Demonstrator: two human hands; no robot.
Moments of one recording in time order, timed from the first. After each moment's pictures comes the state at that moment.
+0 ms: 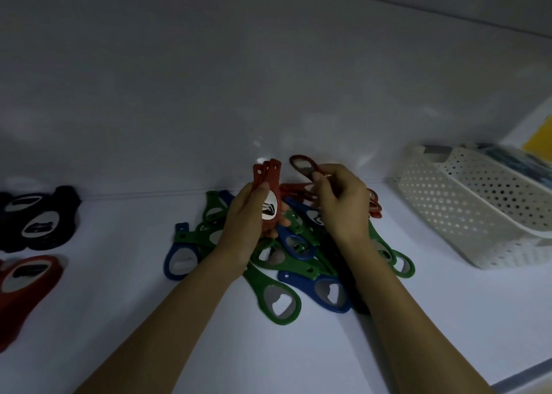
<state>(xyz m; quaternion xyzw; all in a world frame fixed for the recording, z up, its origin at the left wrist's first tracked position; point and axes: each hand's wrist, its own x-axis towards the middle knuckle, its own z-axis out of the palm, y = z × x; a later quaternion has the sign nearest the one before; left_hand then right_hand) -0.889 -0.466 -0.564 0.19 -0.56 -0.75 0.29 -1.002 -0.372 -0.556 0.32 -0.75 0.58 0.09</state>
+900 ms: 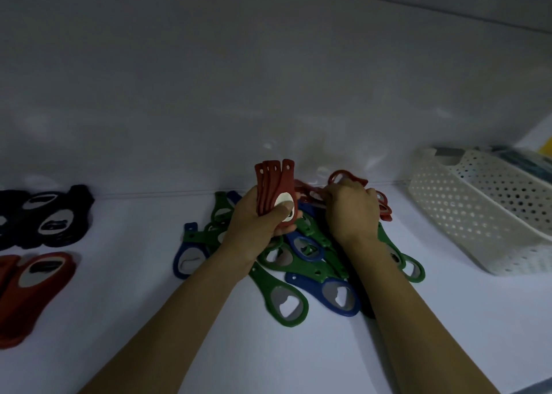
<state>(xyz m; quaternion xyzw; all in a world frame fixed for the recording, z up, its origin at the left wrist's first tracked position) -0.887 -0.469 -0.571 0.15 -0.56 -0.76 0.28 -1.027 -0.375 -0.567 0.37 -0.90 0.12 0.22</state>
